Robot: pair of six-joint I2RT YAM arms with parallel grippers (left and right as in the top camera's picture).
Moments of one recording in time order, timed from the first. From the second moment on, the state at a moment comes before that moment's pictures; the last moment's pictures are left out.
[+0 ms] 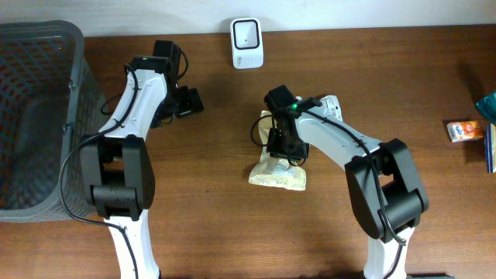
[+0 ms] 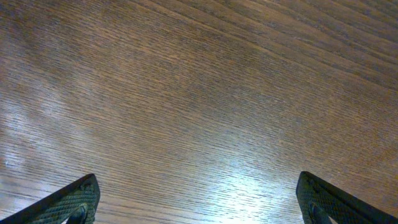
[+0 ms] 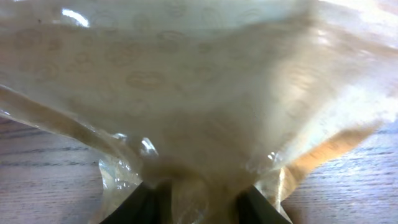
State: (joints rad) left arm -0.11 2.21 1.85 -1.09 -0.02 -0.44; right arm 0.45 2.05 1.42 -0.87 -0.07 0.64
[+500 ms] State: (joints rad) left arm -0.11 2.21 1.85 -1.09 -0.02 -0.44; right arm 0.44 2.07 1.52 -0.91 -0.06 0.58
